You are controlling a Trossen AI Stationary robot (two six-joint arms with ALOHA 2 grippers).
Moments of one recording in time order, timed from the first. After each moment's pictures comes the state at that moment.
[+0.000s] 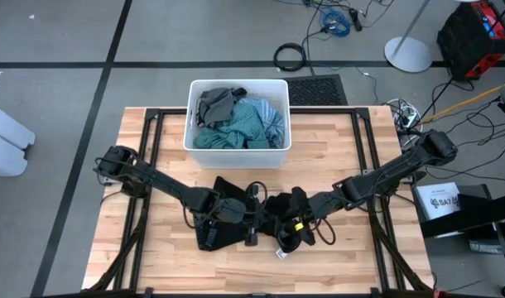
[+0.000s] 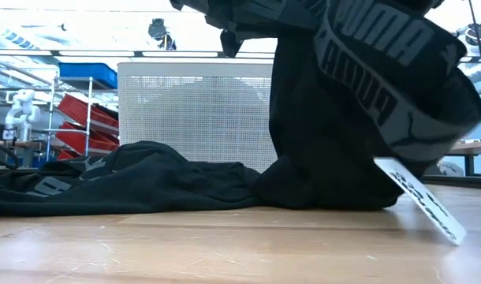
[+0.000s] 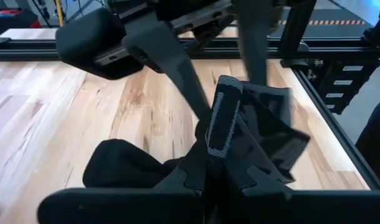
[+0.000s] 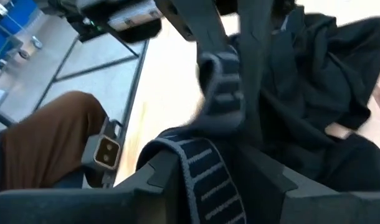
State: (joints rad) left arm -0.34 1.76 1.12 0.25 -0.25 -0.12; right arm 0.41 1.36 0.80 0.02 0.07 0.53
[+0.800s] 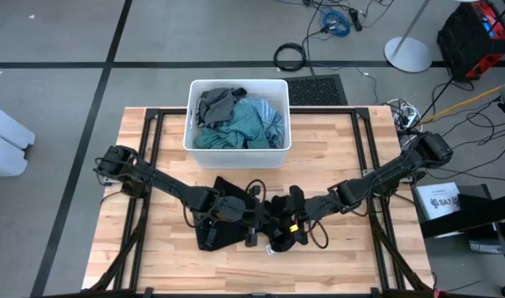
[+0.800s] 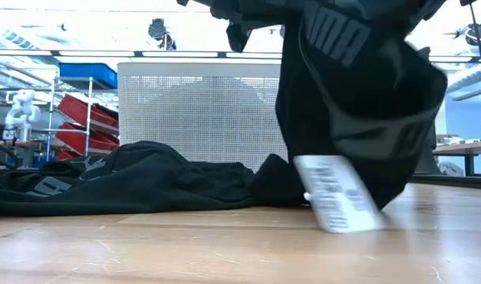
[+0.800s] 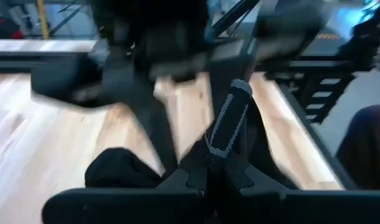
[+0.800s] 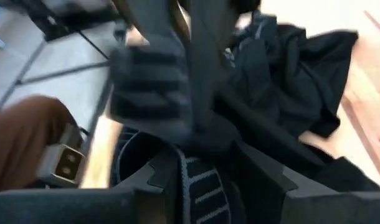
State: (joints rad) left arm -0.34 1.76 1.12 0.30 -0.19 -0.12; right arm 0.41 1.42 0.80 0.06 0.19 0.49
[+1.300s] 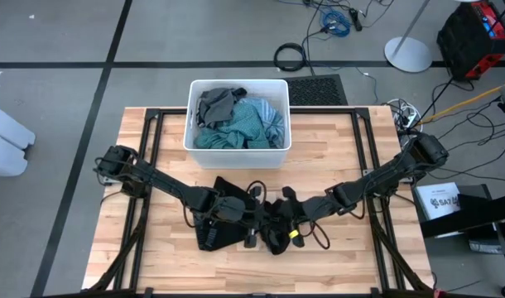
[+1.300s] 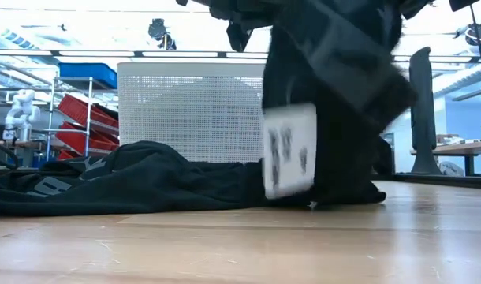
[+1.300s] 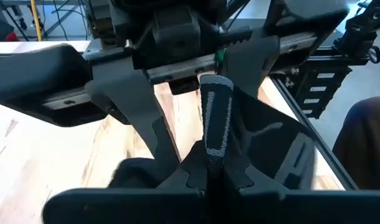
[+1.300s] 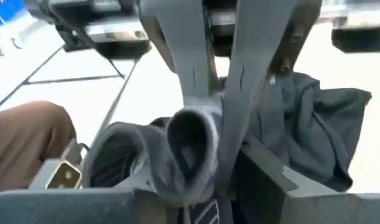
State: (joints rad) left arm -0.34 1.76 1.12 0.29 -0.17 -0.10; right arm 0.41 1.48 0.80 0.26 0.18 0.32
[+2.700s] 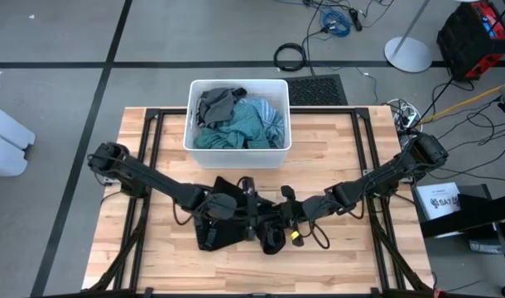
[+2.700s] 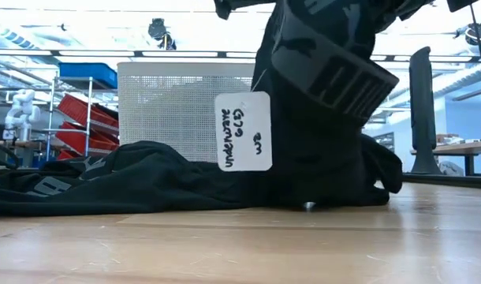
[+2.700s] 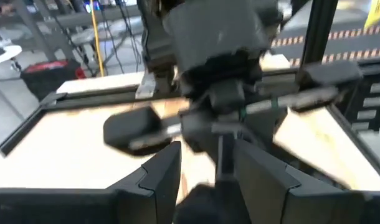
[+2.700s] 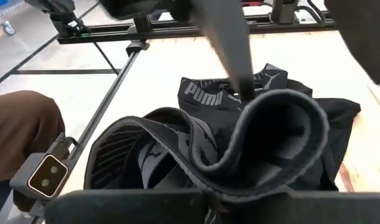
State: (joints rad) left arm -0.36 1.66 1.12 0.27 -0.38 0.03; right arm 0.41 1.49 0.80 0.26 0.19 0.25
